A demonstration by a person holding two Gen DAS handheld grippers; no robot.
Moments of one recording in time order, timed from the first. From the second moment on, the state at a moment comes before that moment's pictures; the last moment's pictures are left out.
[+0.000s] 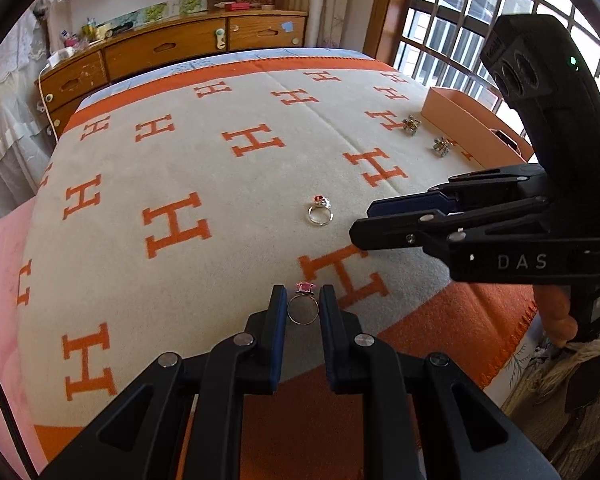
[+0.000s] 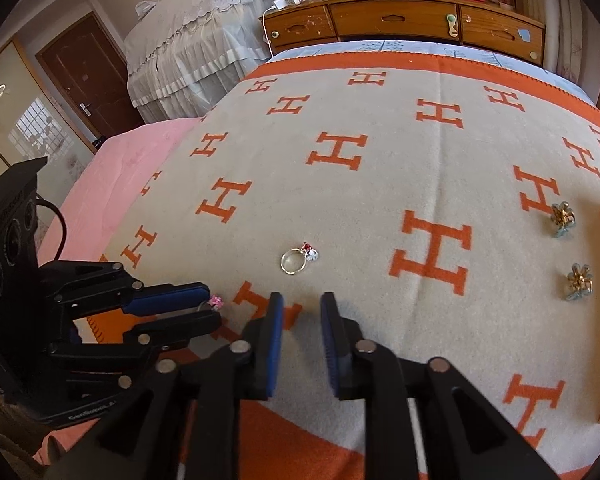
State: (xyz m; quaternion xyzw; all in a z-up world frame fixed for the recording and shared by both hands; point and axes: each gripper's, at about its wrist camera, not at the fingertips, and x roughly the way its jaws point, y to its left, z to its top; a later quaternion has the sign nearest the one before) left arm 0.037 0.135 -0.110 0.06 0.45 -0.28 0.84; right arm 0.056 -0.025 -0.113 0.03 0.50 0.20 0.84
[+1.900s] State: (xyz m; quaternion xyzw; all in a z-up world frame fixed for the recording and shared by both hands) left arm 0.066 -0.081 0.002 0.03 0.39 -0.38 0.84; right arm 0.012 -0.241 -0.020 0.14 0.32 0.03 0.93
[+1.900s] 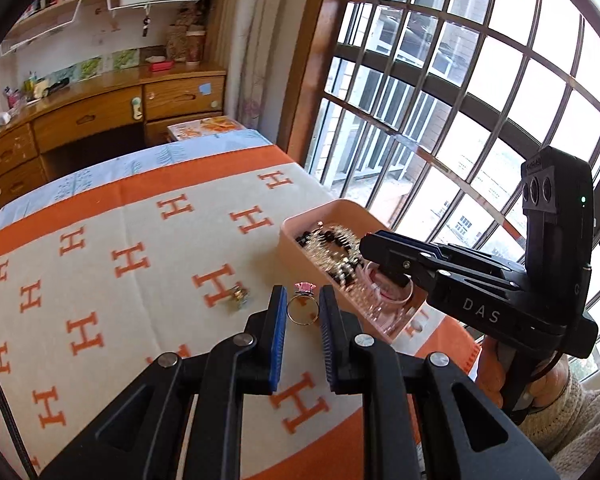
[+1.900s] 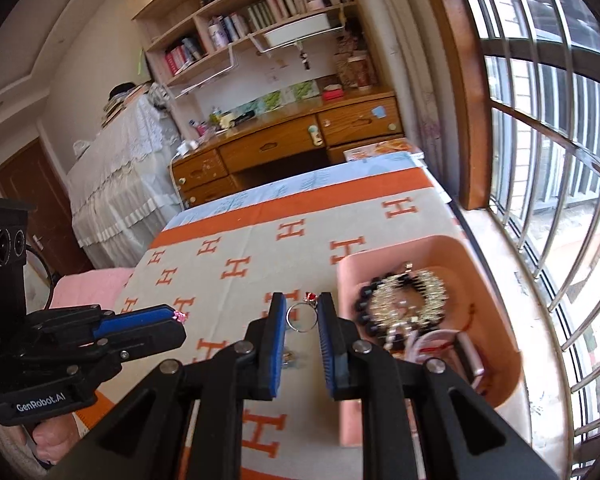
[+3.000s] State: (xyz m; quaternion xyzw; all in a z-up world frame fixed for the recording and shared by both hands) left arm 0.108 -0.149 -0.037 0.01 0.46 -0.31 0.83; right arm 0.023 -0.335 -0.051 0.24 0.35 0.05 0.90
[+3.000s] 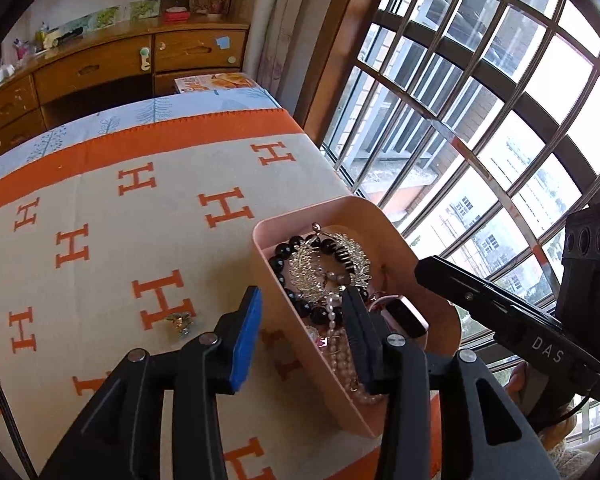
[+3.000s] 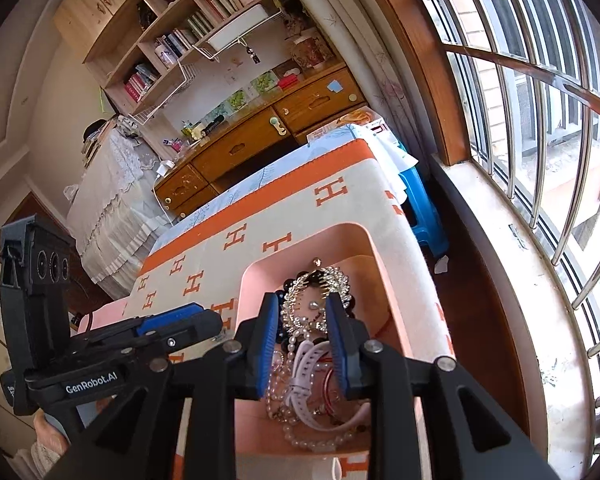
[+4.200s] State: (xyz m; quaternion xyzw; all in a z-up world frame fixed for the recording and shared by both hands) left arm 0.088 0.010 -0.055 0.00 0.42 -0.16 0.89; right arm 0.035 -0.162 -0.082 0.08 0.41 0.04 0.91
